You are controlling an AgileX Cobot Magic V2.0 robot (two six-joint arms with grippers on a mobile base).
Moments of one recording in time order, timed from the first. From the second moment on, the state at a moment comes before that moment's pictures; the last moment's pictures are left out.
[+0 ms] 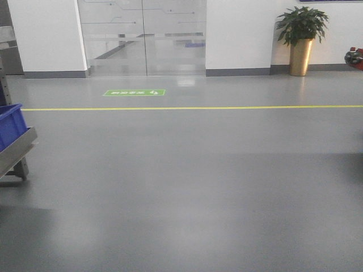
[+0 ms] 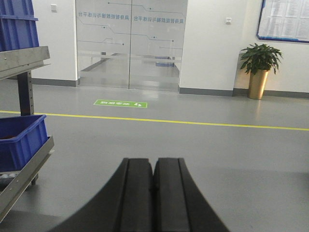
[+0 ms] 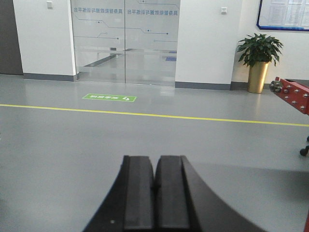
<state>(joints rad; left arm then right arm) -0.01 0.00 0.00 0.05 0.01 -0.08 -0.03 0.00 0.00 0.12 0.04 -0.10</state>
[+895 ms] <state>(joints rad) -0.01 0.00 0.00 0.05 0.01 -0.08 -0.03 0.00 0.00 0.12 0.04 -0.10</state>
